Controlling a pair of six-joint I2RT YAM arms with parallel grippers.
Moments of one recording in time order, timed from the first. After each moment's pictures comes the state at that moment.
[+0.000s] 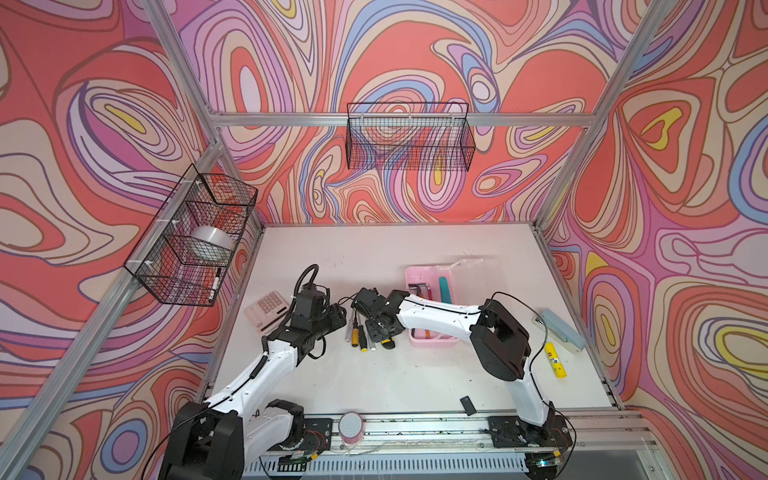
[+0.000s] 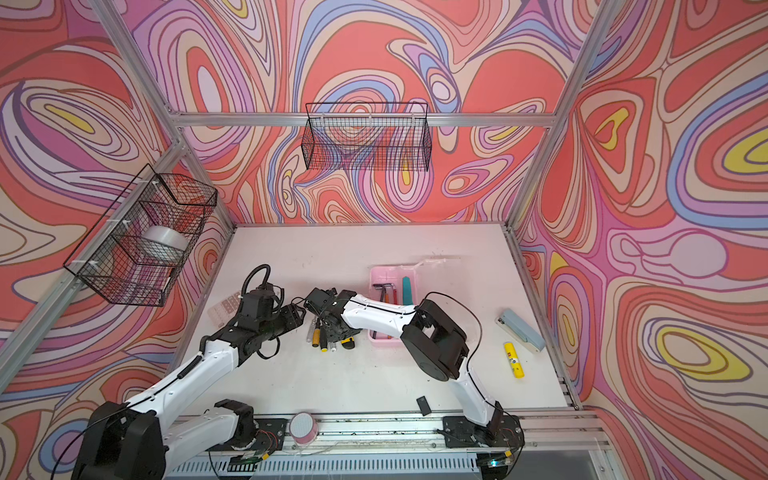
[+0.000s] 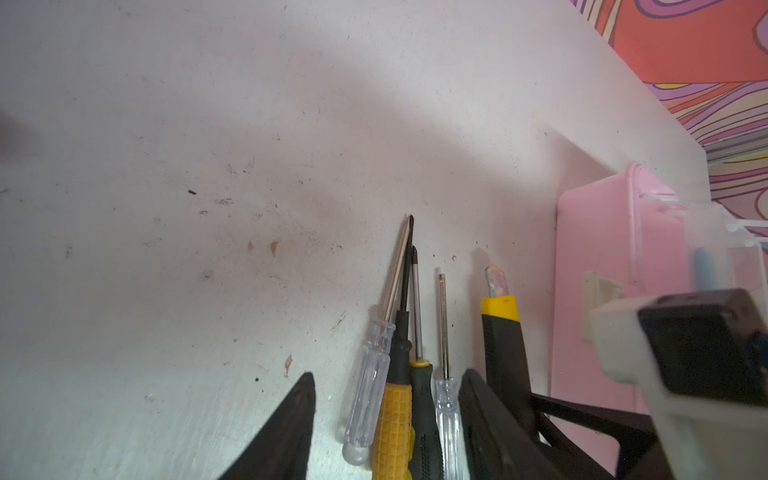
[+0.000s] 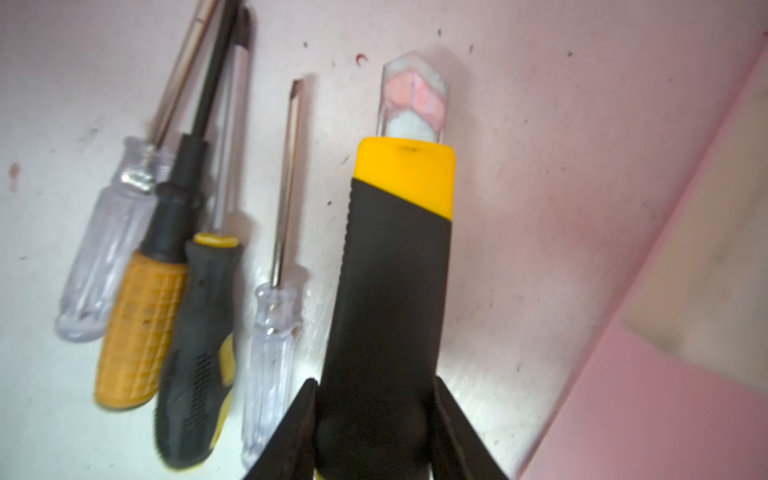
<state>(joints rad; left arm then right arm) -0.25 1.09 0.54 -0.24 0.07 -0.68 1.01 2.12 1.66 -0.85 0.17 0.61</state>
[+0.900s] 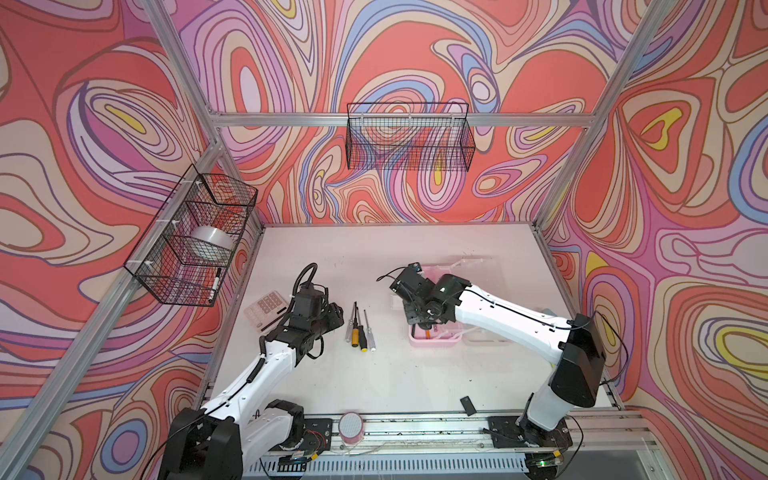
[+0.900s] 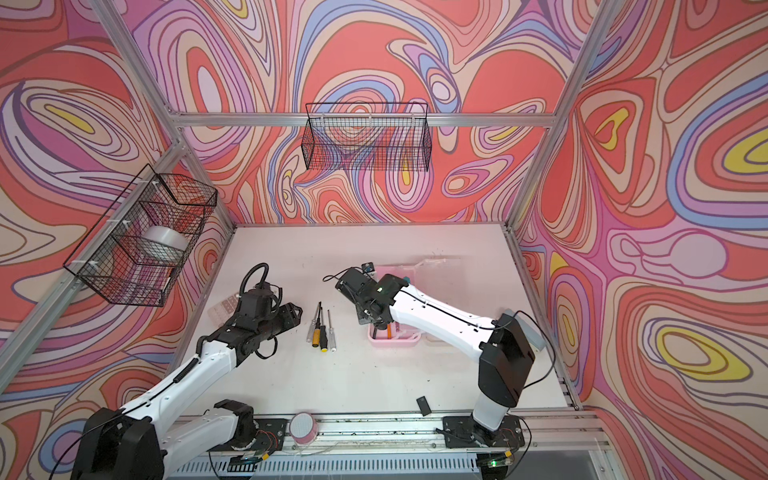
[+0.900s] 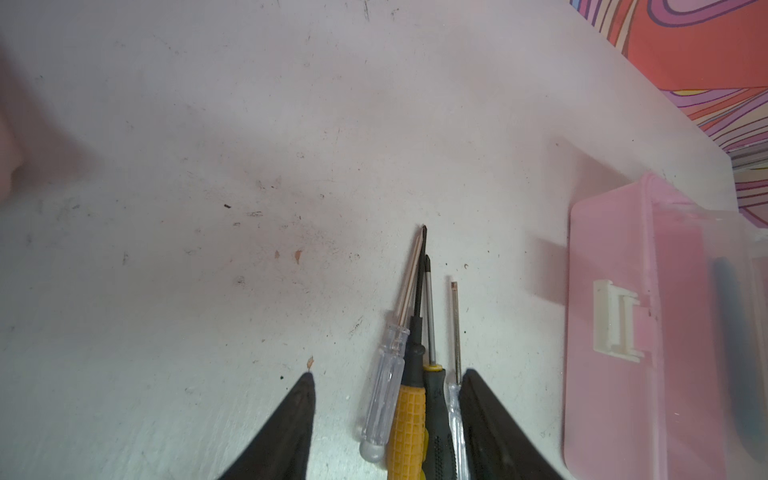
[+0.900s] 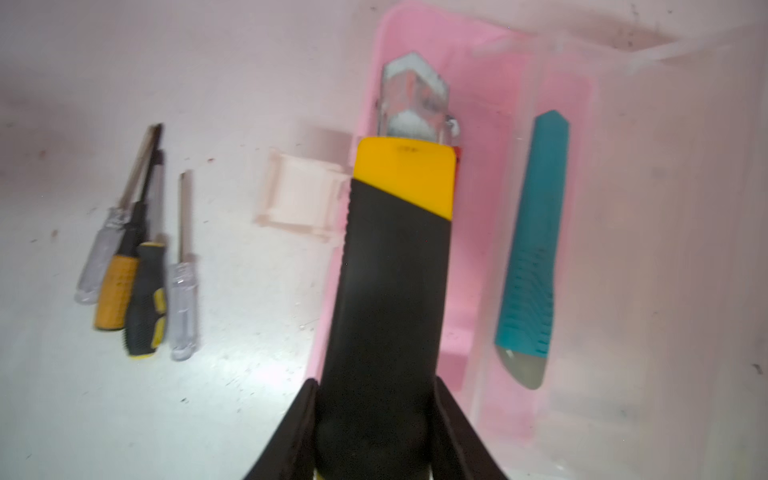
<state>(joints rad) -0.25 1.07 0.56 -0.28 0.02 -0.66 0.86 1.69 1.46 -1.00 0.37 0.62</state>
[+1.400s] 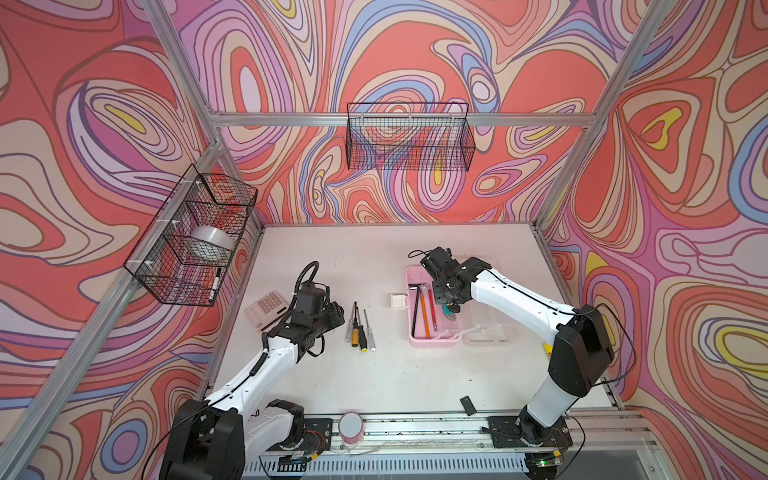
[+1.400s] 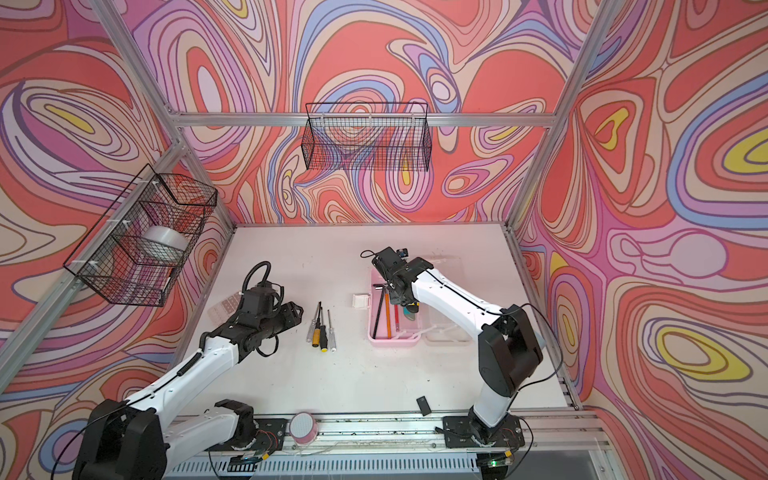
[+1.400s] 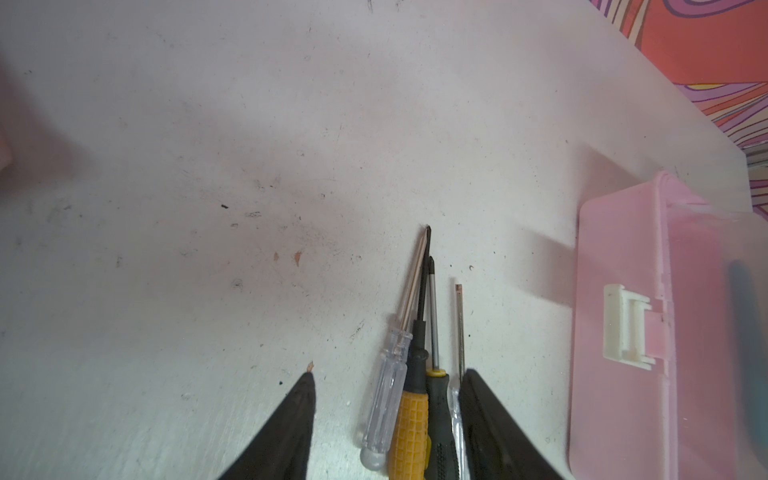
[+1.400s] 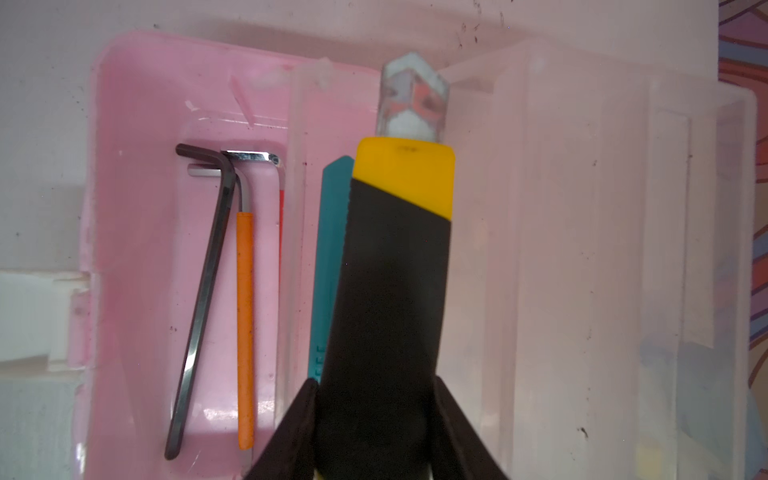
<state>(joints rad) -0.25 1.11 0.58 -0.28 0.02 -0.66 0.63 1.71 1.41 -0.96 0.42 0.50</state>
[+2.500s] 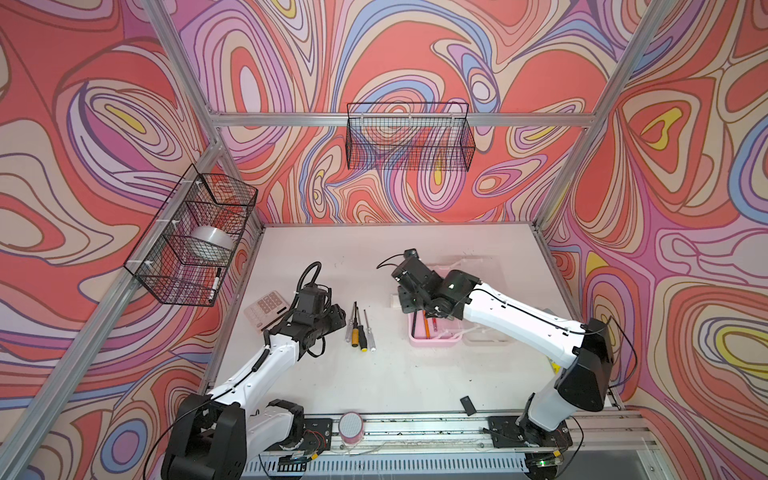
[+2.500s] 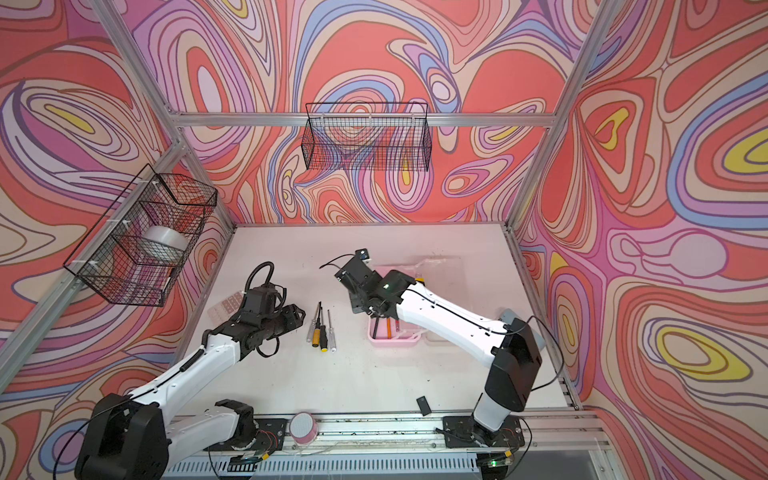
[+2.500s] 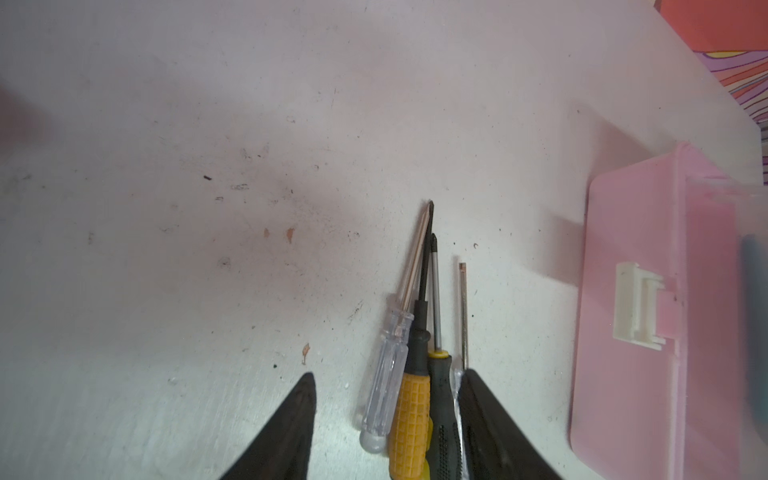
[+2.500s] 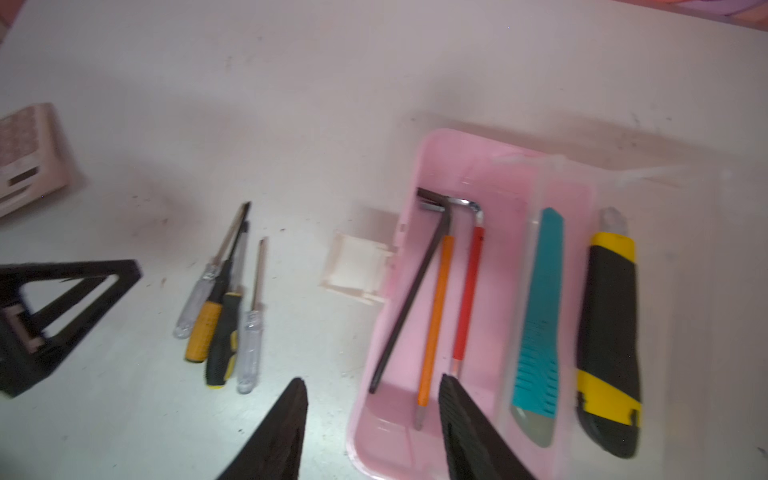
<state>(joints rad) -0.26 1.12 0.59 -0.33 0.07 -0.65 0.96 1.69 1.56 -0.85 0.35 0.57</state>
